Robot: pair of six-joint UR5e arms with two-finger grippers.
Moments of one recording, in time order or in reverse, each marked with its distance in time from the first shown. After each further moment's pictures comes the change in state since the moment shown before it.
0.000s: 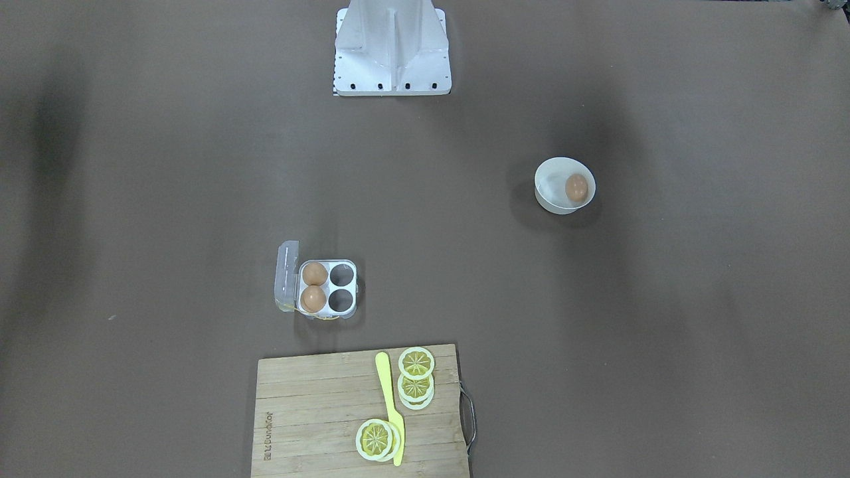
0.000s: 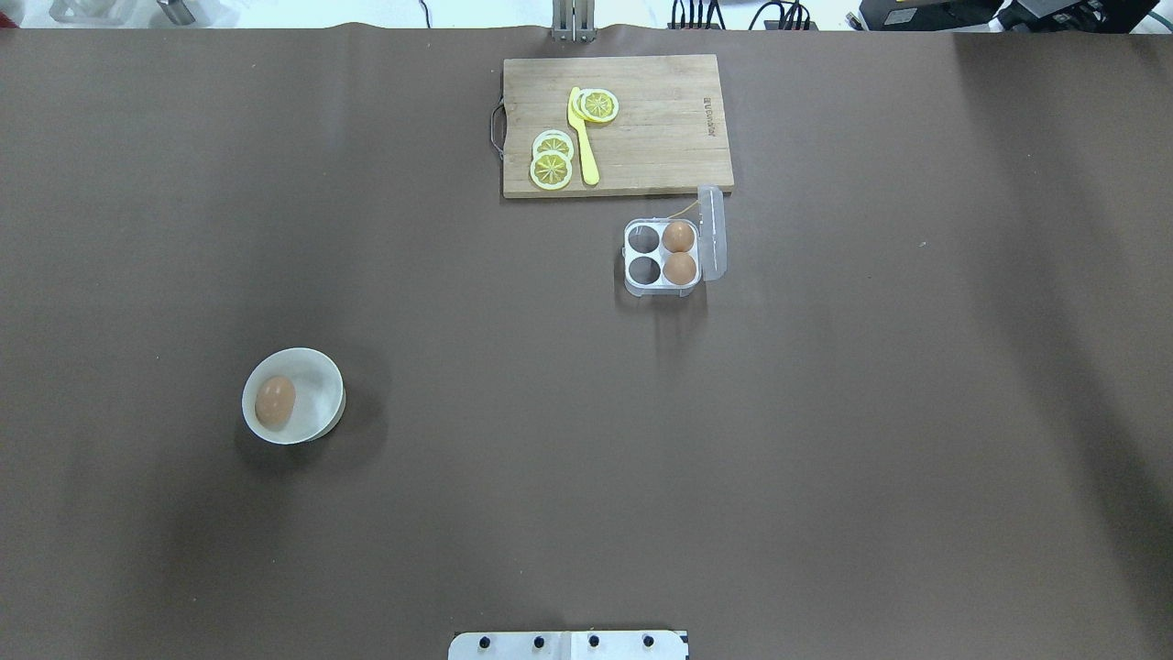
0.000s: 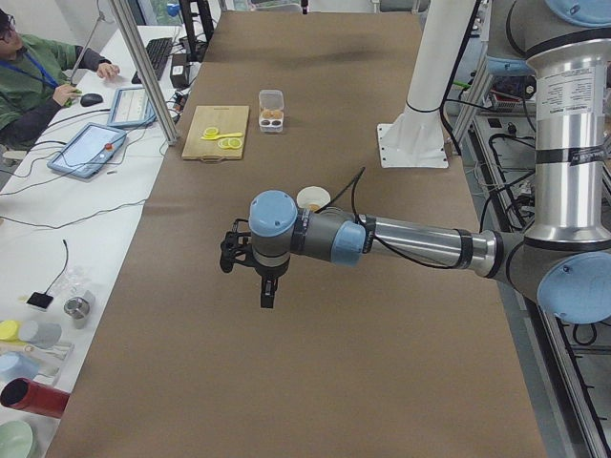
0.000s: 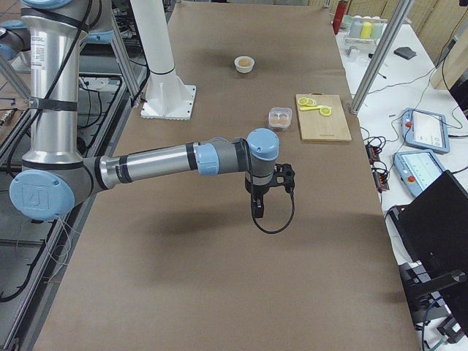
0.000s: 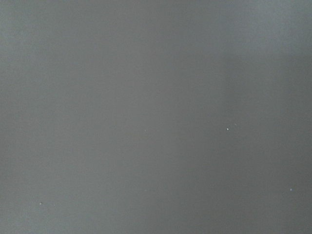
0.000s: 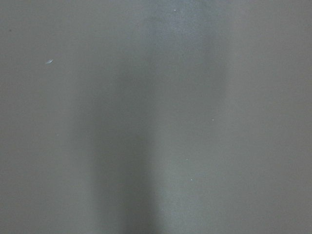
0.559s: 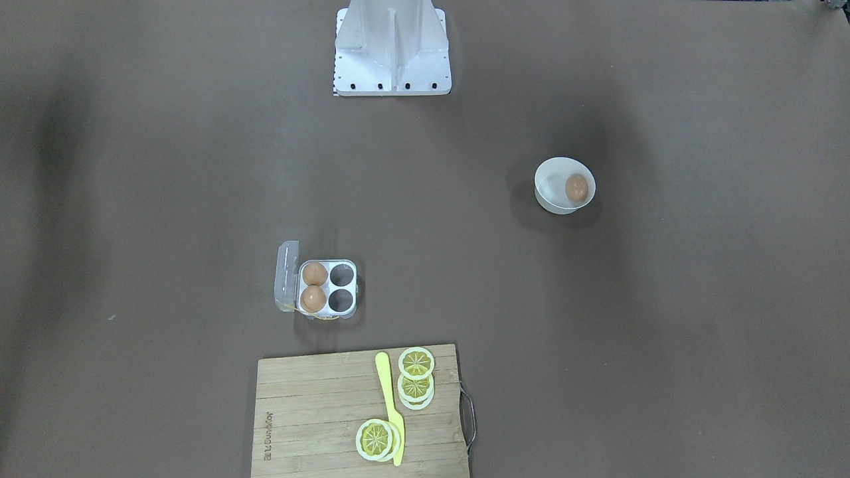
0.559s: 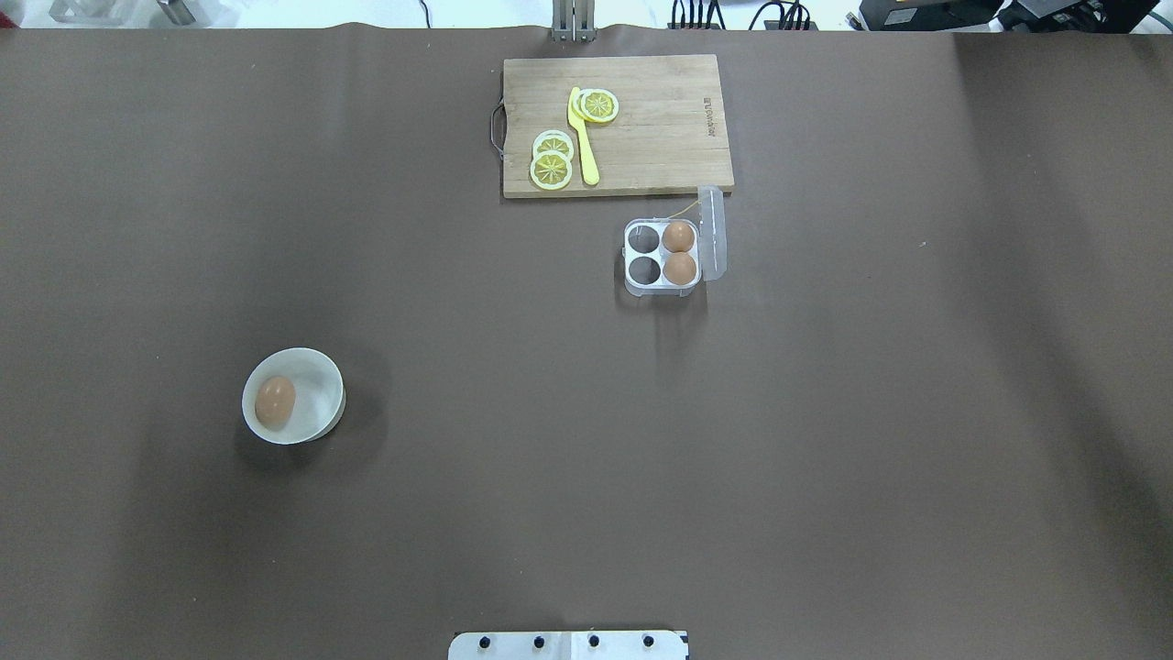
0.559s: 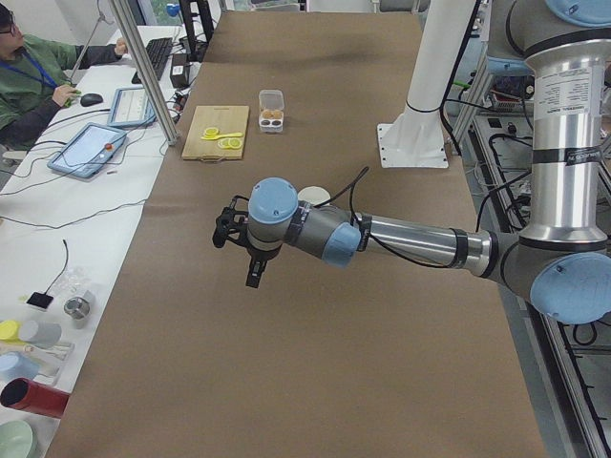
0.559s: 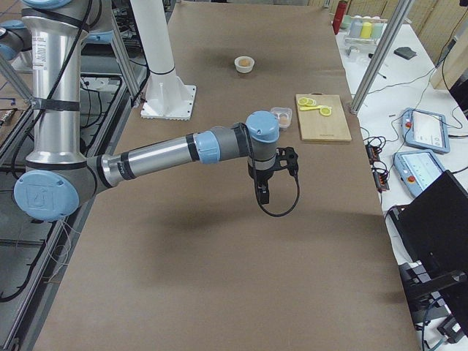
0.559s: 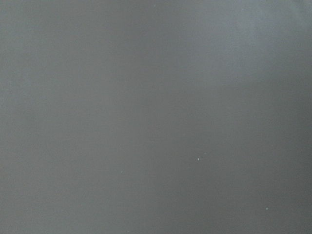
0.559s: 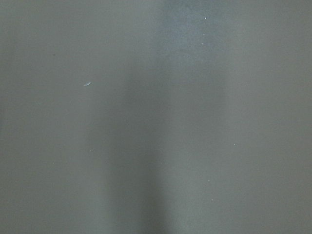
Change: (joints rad) left arm 0.004 -0.031 0.011 -0.208 -0.120 -0.093; right arm 0.000 0.030 0.053 -0.001 0.016 0.012
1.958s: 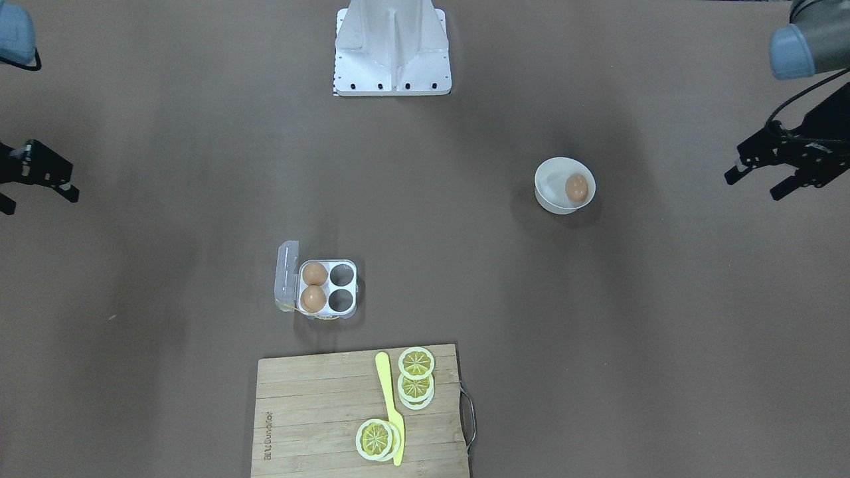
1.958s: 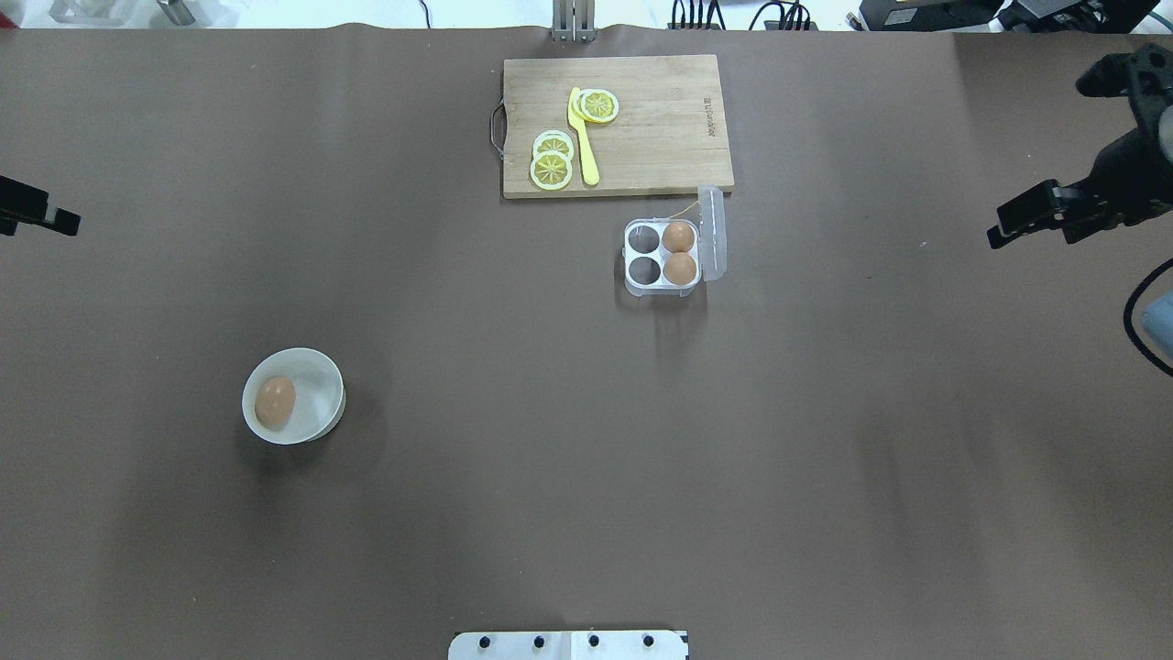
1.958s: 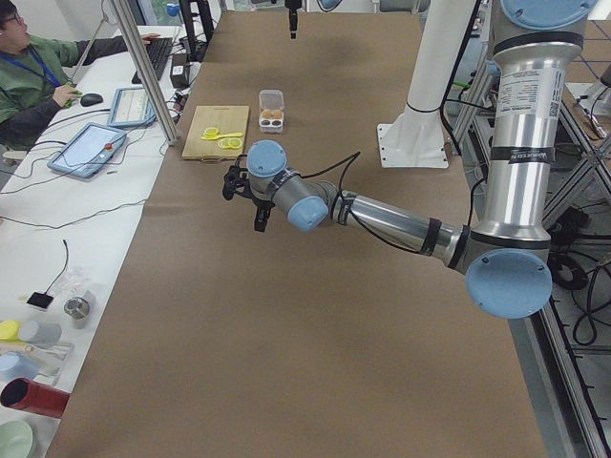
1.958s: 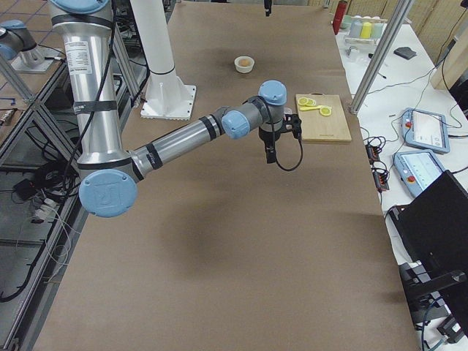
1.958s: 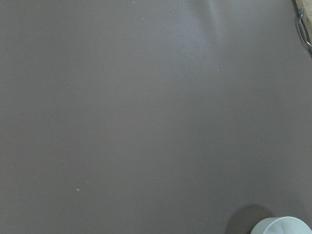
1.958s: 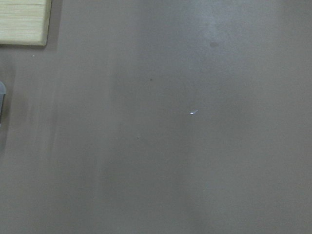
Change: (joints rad) left arm 0.317 -0.103 -0.032 -0.158 0.055 -0.419; right arm -0.331 0.178 0.004 0.136 -0.092 0.499
